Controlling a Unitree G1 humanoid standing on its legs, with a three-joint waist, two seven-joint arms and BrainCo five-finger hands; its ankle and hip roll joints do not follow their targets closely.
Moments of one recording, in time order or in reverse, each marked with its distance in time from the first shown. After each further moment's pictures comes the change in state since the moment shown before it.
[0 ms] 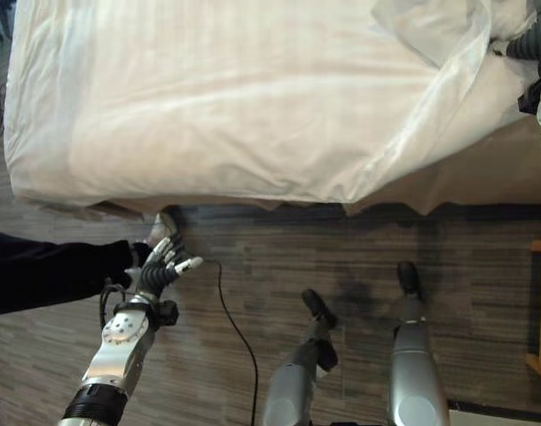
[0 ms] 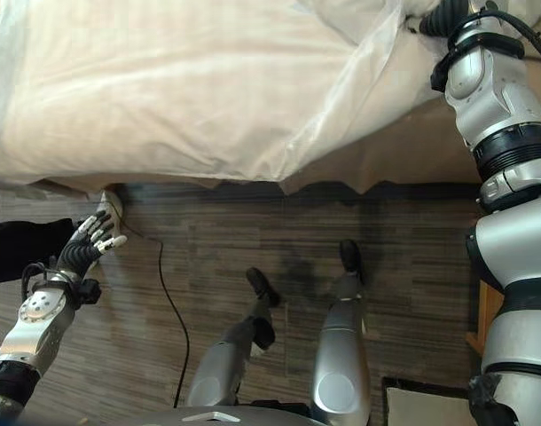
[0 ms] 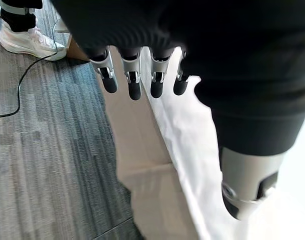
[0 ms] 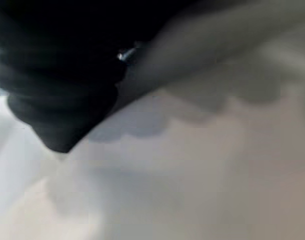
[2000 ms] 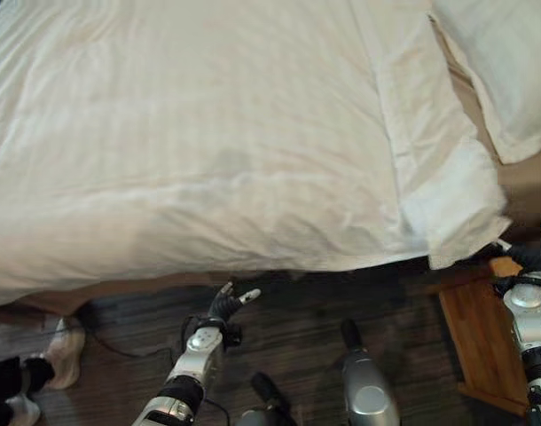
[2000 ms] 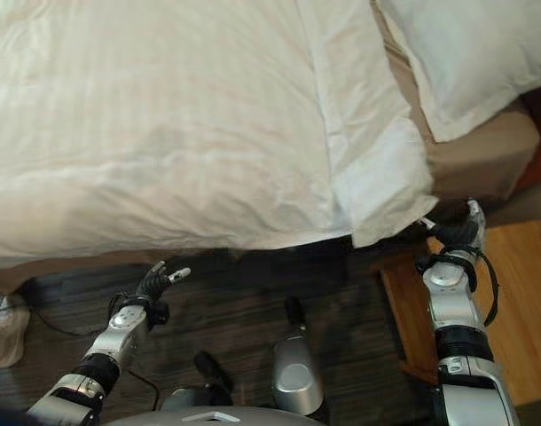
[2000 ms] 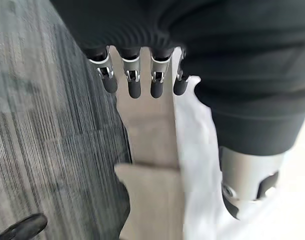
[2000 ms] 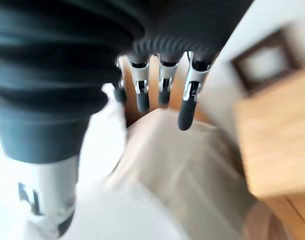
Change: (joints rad) left arm -0.183 -0.342 -0.127 0.357 0.111 0.106 0.063; right arm 1.113 0.327 -0.866 -0.354 0.347 0.027 -0.192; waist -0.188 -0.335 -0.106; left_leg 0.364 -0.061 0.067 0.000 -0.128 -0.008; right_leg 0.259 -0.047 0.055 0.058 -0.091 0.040
